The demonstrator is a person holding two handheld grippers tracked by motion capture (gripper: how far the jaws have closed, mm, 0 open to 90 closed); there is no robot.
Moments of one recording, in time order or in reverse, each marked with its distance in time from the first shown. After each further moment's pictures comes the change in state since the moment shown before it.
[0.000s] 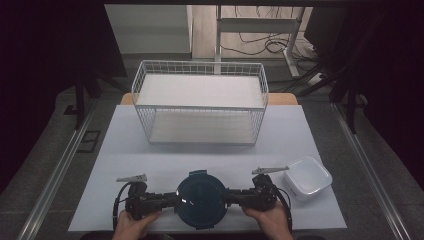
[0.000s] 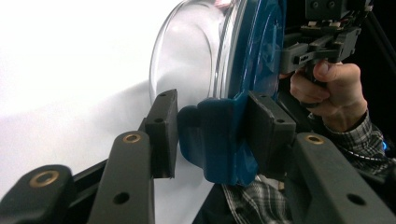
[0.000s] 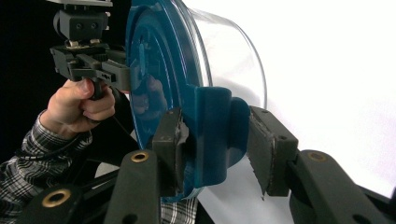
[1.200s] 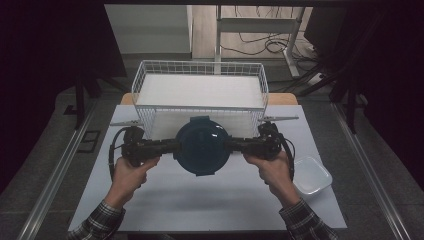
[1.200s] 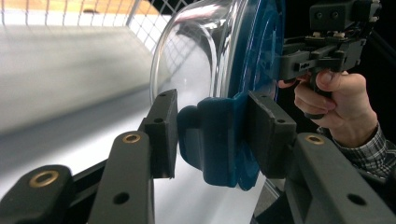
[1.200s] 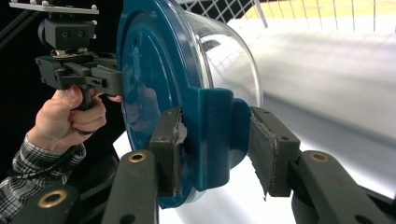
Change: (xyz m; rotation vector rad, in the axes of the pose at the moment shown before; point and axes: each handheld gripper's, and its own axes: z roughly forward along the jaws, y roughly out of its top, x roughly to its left) left arm -0.035 0.141 -0.025 -0.095 0.081 0.162; right arm 0.018 0.127 -0.033 -0.155 -0.024 -0.130
